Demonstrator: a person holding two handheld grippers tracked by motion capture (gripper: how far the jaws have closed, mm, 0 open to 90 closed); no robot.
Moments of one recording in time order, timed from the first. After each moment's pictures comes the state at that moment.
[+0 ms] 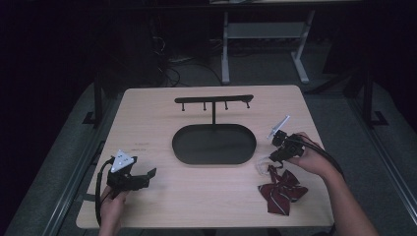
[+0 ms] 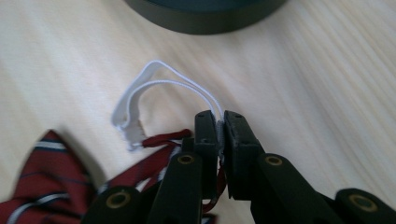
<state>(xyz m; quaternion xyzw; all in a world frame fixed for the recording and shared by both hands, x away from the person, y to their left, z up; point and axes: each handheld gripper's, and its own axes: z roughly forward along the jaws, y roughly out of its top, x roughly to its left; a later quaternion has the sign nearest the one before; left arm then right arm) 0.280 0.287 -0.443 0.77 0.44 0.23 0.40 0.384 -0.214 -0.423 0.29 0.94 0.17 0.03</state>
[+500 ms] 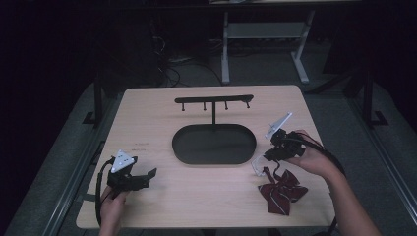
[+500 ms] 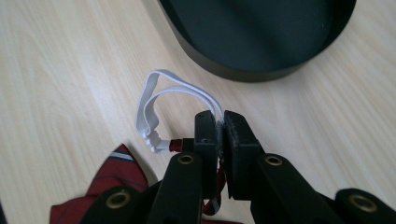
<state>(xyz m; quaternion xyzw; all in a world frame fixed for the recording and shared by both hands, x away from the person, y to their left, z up) 0.279 0.286 -0.442 0.77 0.44 0.23 0.41 0.363 -0.201 -0.386 0.24 0.94 0.23 0.04</state>
